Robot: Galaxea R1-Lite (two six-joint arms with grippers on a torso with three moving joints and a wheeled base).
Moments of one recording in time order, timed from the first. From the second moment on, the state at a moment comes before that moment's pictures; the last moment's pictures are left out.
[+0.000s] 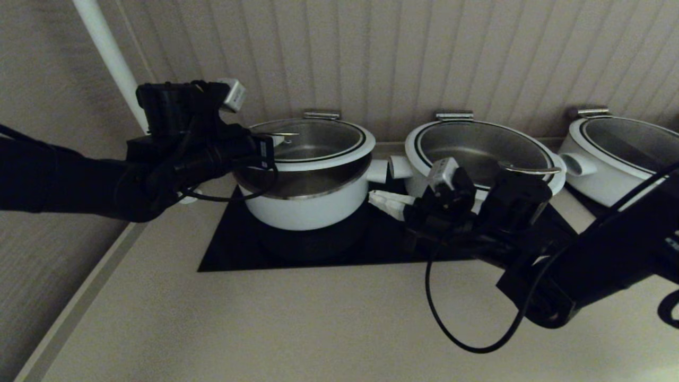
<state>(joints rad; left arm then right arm) -0.25 1.90 -1.25 -0.58 -0.22 0.01 0.51 2.07 -0.86 -1.38 0.53 -0.19</state>
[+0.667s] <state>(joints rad) -0.25 1.90 -1.25 -0.58 -0.21 0.00 0.51 2.17 -1.02 -1.37 0.52 -0.15</state>
